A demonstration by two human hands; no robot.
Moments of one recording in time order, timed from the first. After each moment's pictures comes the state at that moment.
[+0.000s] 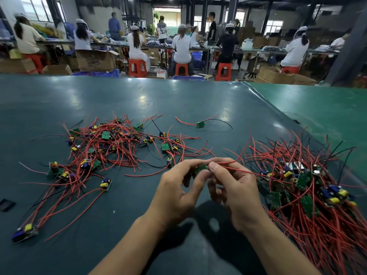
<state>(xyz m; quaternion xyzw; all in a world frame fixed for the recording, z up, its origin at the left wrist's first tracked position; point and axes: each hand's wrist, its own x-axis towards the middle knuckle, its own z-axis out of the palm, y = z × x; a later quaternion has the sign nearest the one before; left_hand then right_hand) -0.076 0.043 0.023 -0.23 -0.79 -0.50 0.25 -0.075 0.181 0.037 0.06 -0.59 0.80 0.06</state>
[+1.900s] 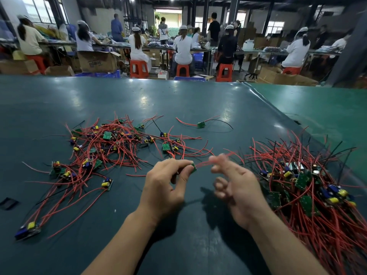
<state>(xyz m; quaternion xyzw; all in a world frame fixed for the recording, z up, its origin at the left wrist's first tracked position) -0.088 0.026 0.011 -0.21 -0.80 -0.42 0.37 -0.086 0.191 0.038 -0.04 -0.54 0.84 -0.04</state>
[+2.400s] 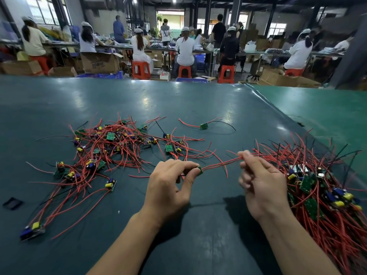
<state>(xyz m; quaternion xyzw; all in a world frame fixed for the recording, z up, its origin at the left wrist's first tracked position) -0.088 0.026 0.017 -0.21 -0.81 -0.39 0.38 -0.099 0.209 0.046 -0.07 -0.50 0.85 0.13</state>
